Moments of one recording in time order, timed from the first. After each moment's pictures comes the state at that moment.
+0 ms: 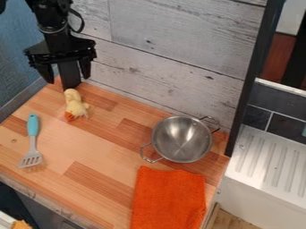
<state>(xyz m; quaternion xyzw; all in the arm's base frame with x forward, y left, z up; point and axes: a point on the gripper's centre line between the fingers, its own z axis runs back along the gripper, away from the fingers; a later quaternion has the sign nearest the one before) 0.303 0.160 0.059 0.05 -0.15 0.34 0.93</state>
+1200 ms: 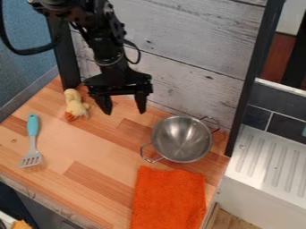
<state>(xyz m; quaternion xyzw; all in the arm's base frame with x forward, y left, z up) 0.309 0.050 0.025 -0.05 -0.10 0.19 0.98</state>
